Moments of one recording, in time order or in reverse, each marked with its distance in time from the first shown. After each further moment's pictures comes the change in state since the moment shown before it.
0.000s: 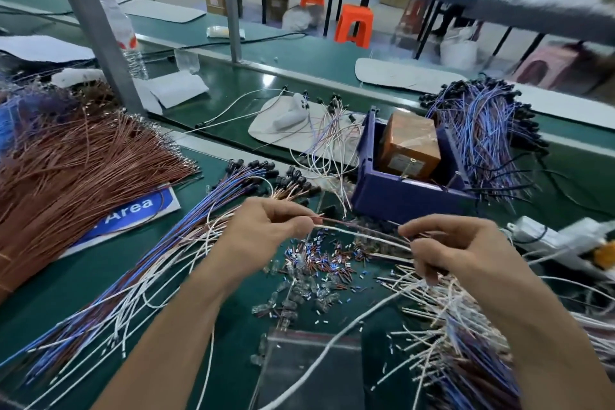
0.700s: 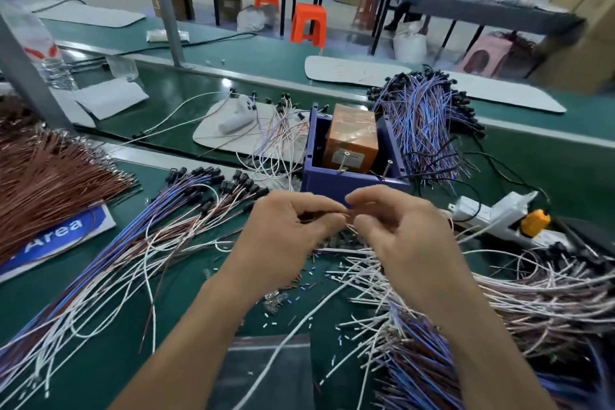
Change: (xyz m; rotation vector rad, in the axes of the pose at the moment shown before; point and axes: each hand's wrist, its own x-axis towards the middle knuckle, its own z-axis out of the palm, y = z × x) left_hand 0.008 0.041 0.089 0.134 -0.098 0.303; right_hand -0.017 -0.024 0.009 -0.363 0.250 -0.106
